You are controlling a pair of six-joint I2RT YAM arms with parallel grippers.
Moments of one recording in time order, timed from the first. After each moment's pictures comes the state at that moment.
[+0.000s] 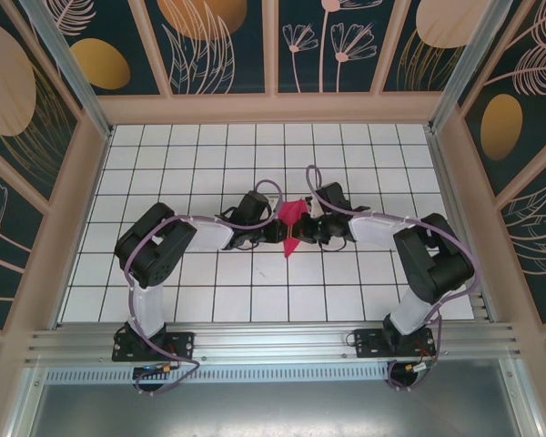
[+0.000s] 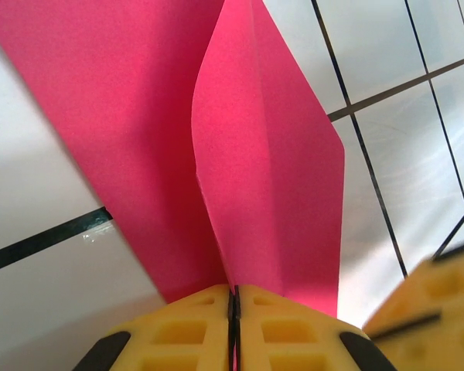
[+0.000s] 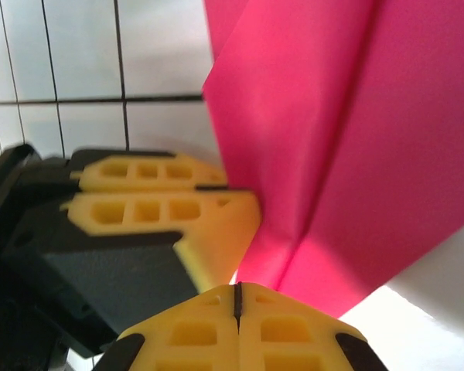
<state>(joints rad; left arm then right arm) -0.70 1.95 0.95 0.22 0.35 -0.58 0.54 1.66 0.82 -0.12 -0.50 0.70</state>
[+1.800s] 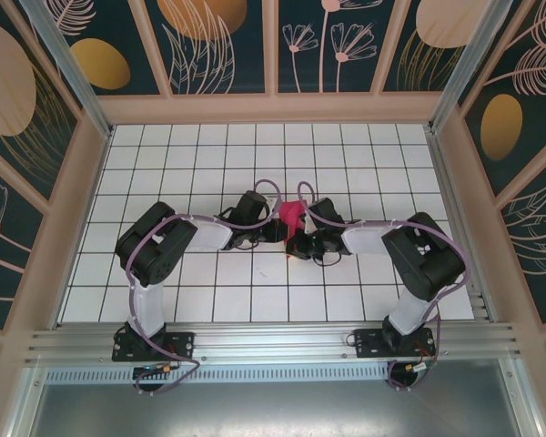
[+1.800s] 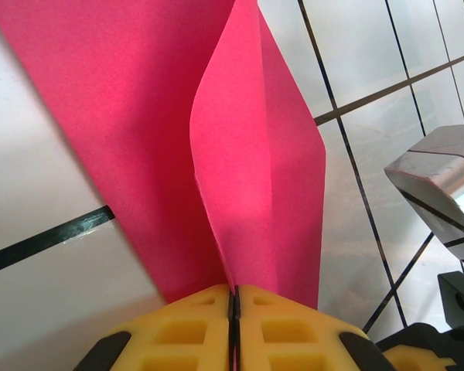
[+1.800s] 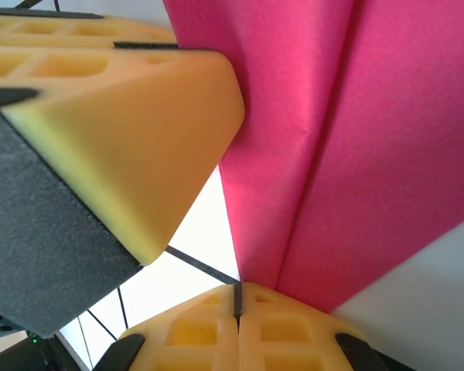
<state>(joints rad) -0.69 1.96 0.94 0.27 0.40 -0.61 0.61 1.70 0.73 -0.03 -0.51 0.80</state>
